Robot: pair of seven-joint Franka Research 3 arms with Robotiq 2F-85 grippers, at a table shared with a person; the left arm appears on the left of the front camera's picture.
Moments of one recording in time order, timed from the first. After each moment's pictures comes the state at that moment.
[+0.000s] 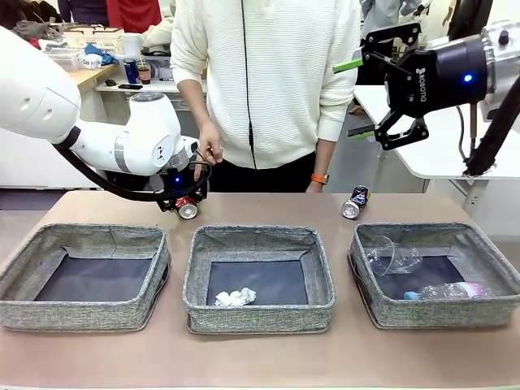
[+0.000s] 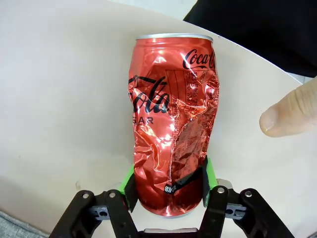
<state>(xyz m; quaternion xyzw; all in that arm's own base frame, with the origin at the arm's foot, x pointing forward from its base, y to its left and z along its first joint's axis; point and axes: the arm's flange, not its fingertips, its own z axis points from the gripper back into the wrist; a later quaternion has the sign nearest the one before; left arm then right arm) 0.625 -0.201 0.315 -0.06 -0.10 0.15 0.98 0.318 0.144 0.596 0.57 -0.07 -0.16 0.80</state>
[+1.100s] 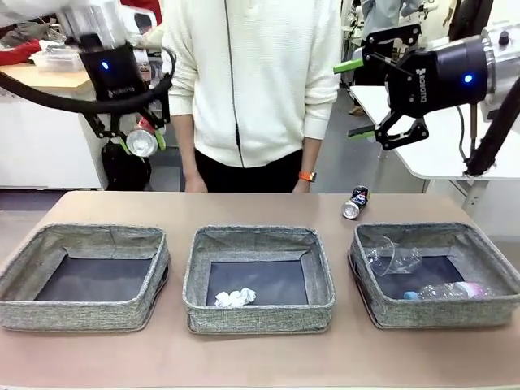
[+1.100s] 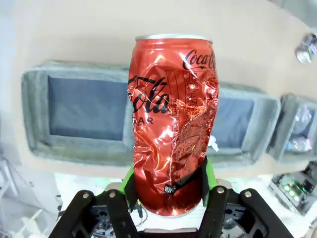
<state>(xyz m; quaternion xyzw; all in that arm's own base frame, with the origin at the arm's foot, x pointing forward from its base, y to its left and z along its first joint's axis) 0.427 -0.187 0.612 -0.09 -0.03 0.07 0.99 0.318 0.144 0.597 0.57 -0.07 -0.16 0.80</state>
